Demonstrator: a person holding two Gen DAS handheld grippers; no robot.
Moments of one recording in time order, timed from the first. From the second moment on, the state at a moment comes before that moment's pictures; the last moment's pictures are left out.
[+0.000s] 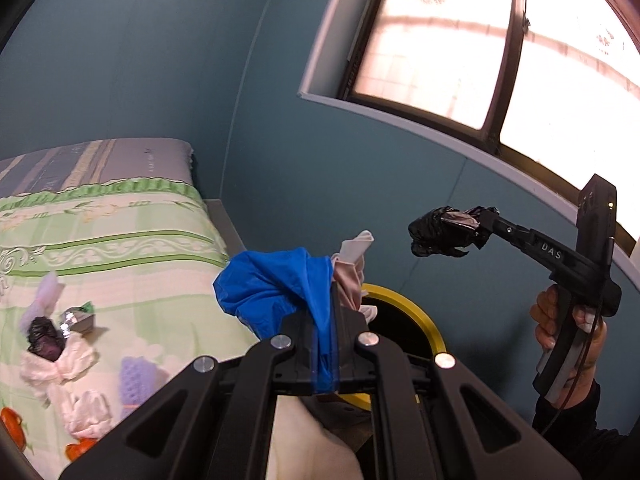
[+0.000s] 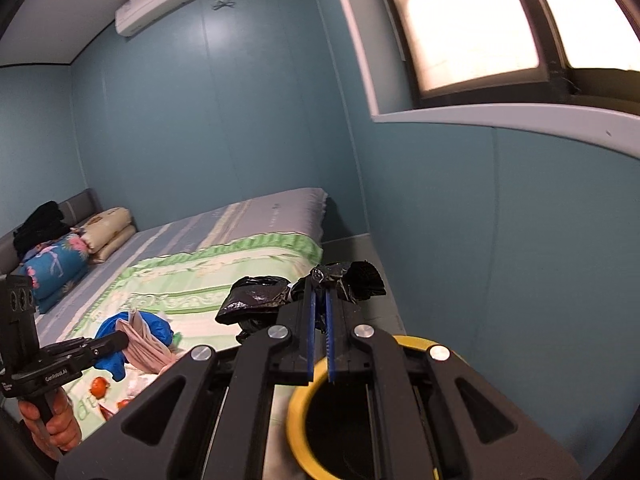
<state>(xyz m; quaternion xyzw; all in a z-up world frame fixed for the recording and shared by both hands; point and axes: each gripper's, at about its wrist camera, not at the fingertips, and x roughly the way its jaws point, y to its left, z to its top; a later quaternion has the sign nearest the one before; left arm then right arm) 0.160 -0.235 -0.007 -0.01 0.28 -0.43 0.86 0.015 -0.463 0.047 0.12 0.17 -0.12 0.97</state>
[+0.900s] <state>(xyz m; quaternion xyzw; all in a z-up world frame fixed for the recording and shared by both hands) 0.163 -0.375 -0.075 0.04 0.35 -0.48 0.81 0.036 -0.524 -0.042 0.17 0.24 -0.19 0.94</state>
